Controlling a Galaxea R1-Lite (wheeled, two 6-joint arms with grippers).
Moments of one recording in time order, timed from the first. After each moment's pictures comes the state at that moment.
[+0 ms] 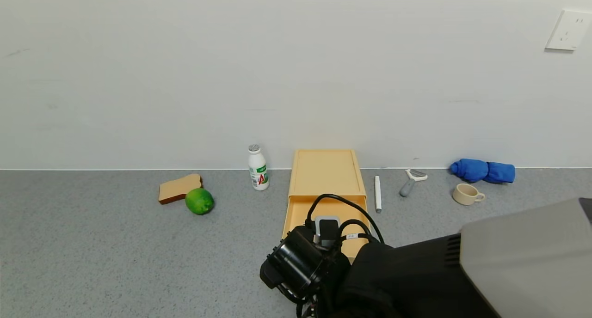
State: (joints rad) left arm 0.00 0.00 0.00 -0.01 0.02 -0.01; right arm 1.00 2.23 -1.40 0.21 -0.52 0.86
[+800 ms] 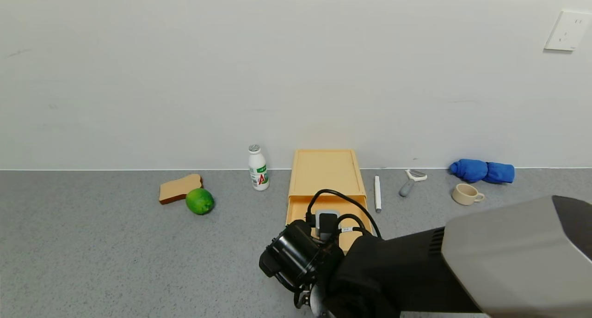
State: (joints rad) left arm 0.00 0.00 0.00 -0.01 0.02 -0.01; right arm 0.96 2.27 -1.47 0.22 -0.59 0.85
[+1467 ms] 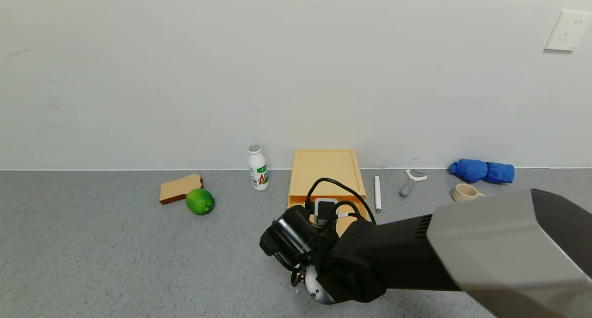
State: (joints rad) left arm 0.00 0.00 0.00 -0.01 0.02 -0.01; right arm 0.92 2.32 -1.58 0.25 -0.60 0.84
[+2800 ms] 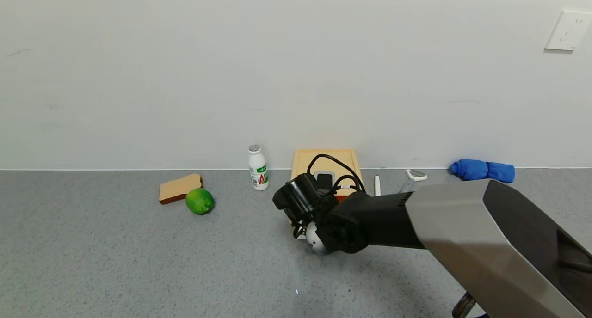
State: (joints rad) left arm 0.00 0.00 0.00 -0.01 0.02 -0.01; right arm 0.81 2.46 -1.86 0.24 -0.60 0.67
